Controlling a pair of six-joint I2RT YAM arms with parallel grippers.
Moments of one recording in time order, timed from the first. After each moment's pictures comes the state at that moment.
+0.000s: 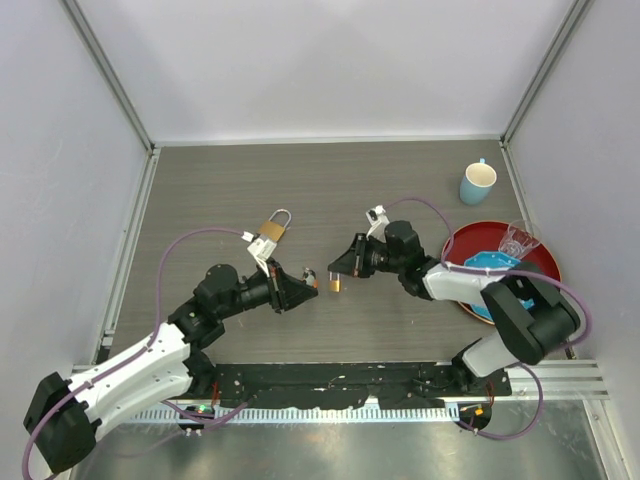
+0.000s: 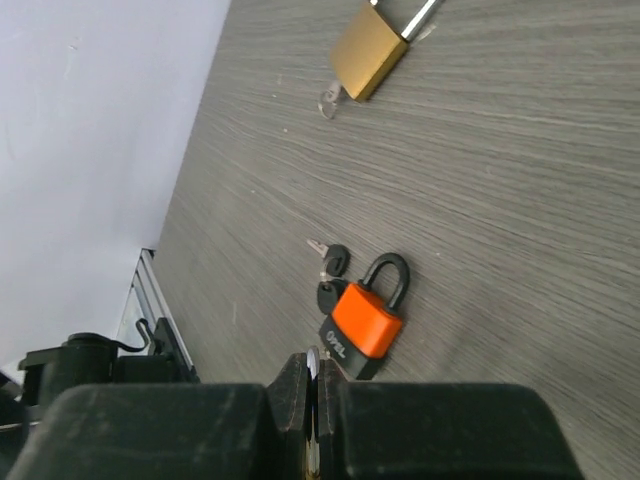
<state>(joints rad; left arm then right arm) -0.76 0.74 0.35 0.26 0.37 -0.63 0.58 1.46 0.57 0.48 -0.52 0.74</state>
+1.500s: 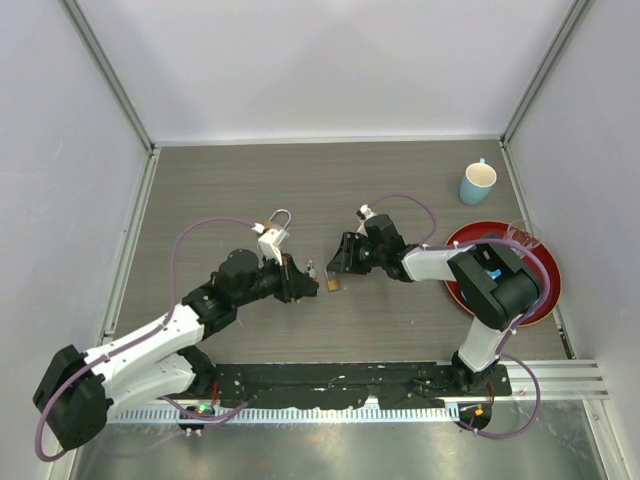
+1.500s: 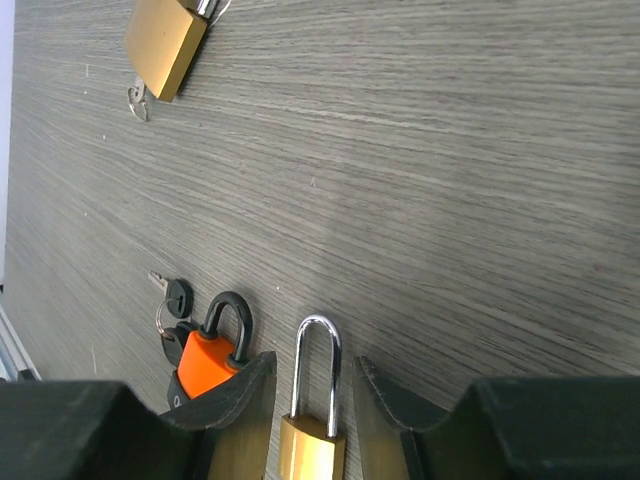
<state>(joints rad) -0.76 0.91 0.45 0.14 0.25 -0.61 0.58 1.74 0.75 0.30 -0.36 0.65</state>
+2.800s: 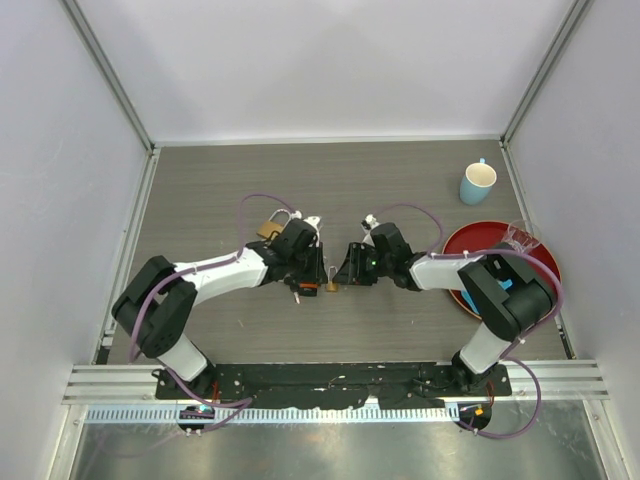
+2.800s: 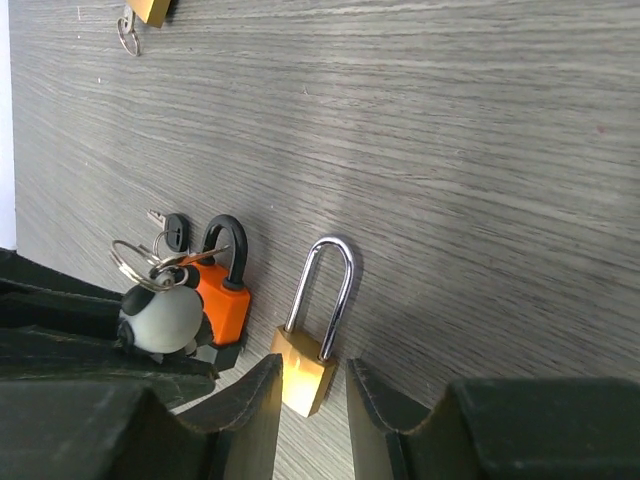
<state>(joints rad) -0.76 1.58 0.89 -0.19 0.10 -0.60 0.59 1.66 0.66 0.26 -0.41 0.67</state>
